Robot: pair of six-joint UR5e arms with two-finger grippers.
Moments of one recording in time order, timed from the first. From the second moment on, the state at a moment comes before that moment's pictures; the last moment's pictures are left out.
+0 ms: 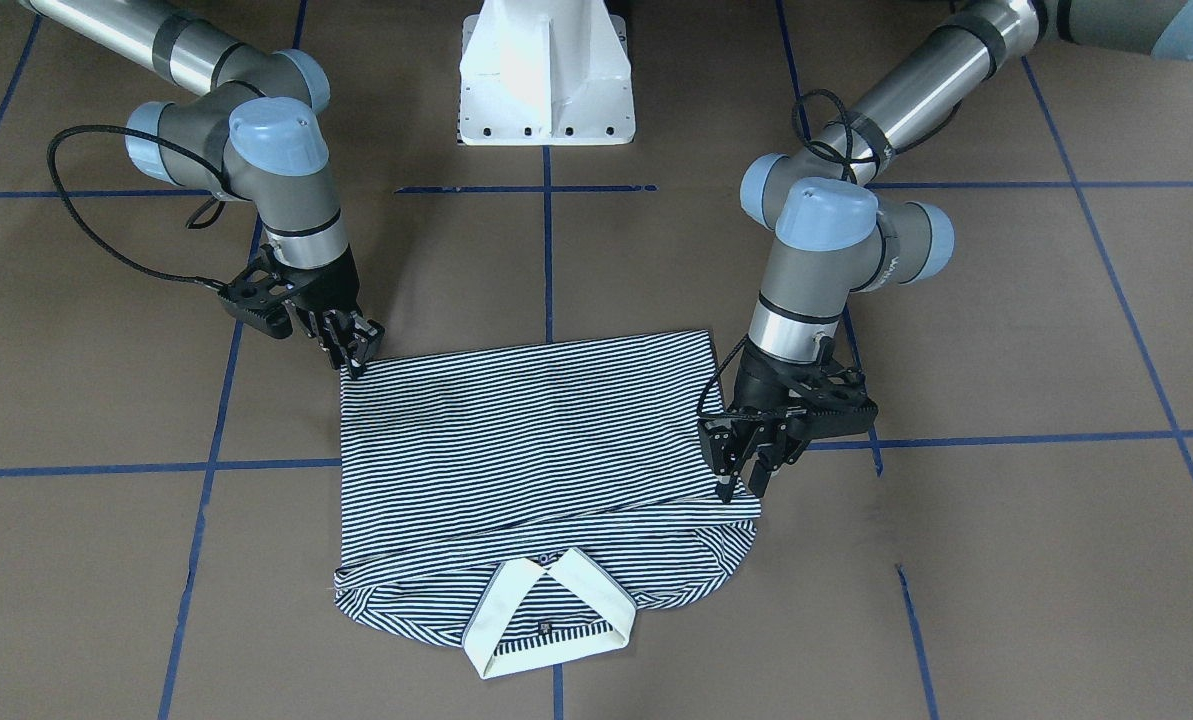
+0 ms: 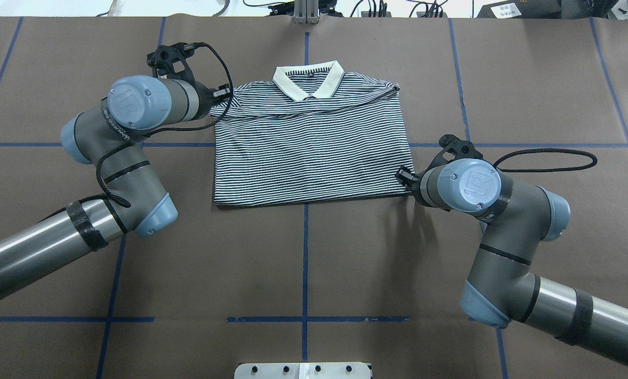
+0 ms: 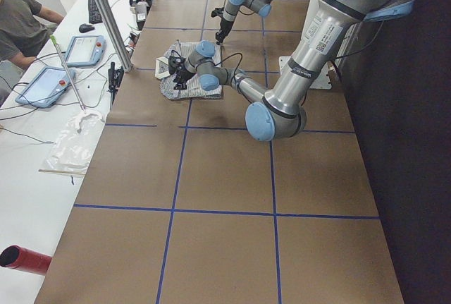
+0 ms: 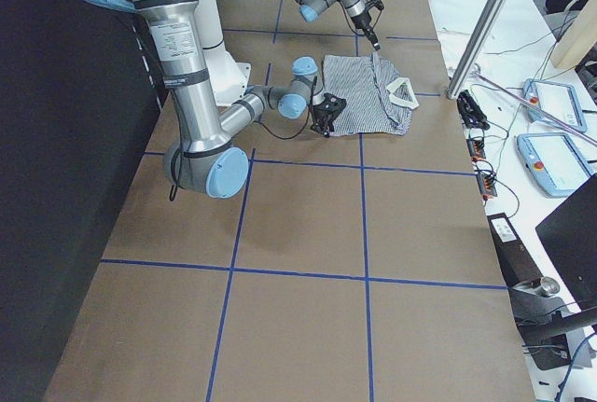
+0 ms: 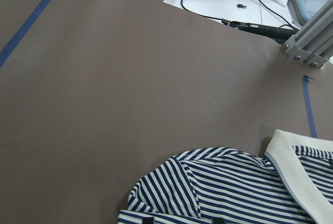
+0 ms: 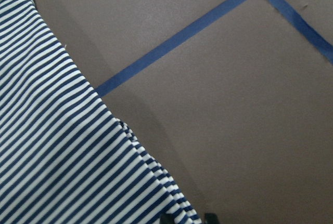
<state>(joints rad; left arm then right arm) -0.71 -2.19 -1.35 -2.27 -1.56 -1.39 0.52 -1.24 1.70 -1.23 1.60 1.81</state>
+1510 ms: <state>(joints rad) -0.68 -2.17 -1.48 -2.26 -1.59 -1.41 0.02 -1.49 2.33 -1.69 1.61 2.02</state>
